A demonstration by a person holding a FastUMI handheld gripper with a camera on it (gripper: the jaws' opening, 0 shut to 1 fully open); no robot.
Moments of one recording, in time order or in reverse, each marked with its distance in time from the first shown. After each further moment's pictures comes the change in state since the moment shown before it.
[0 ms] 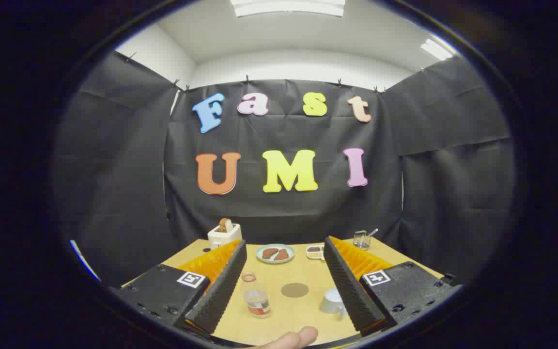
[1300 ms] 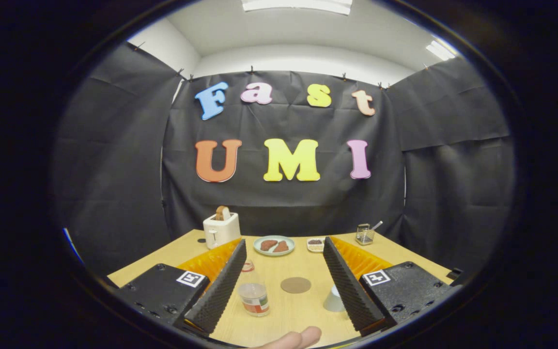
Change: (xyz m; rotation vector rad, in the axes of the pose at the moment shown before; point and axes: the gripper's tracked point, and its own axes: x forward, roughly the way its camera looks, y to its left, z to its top) arm 0.037 0.017 -0.065 -0.040 0.023 0.002
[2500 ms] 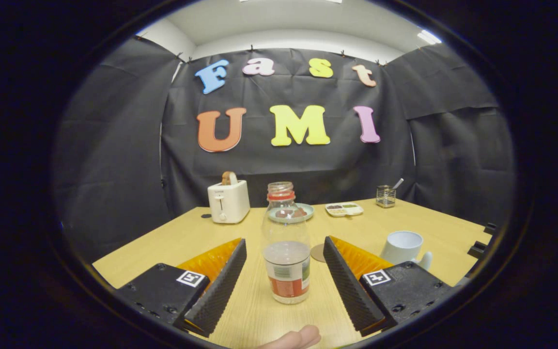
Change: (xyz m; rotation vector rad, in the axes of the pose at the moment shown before) arm 0.059 0.066 -0.162 0.058 0.100 -0.030
